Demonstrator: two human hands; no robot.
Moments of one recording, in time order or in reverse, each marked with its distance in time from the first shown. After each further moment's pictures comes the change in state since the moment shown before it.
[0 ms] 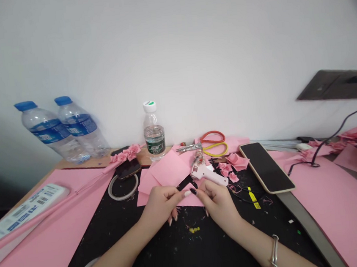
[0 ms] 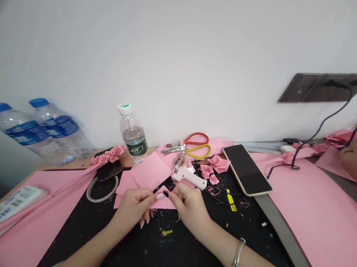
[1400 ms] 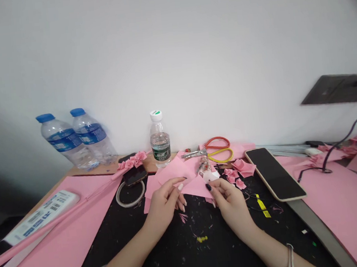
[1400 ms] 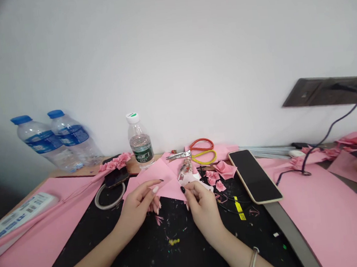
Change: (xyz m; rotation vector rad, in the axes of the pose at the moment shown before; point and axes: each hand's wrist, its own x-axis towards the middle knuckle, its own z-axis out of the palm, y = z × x) left_hand 0.007 0.003 -0.007 -0.179 0.149 0.186; right_hand 0.008 -0.003 -0.011 0.196 0.140 0.092
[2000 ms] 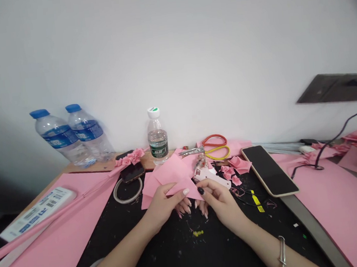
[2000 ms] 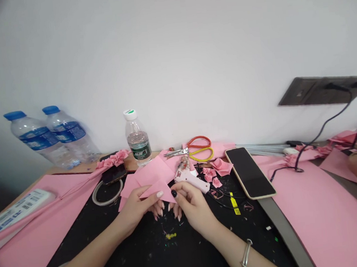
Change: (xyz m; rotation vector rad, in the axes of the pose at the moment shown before) left_hand -0.002 0.000 0.007 -0.214 -0.172 -0.201; right_hand -0.003 -0.004 0.008 0.426 -0.333 0.136
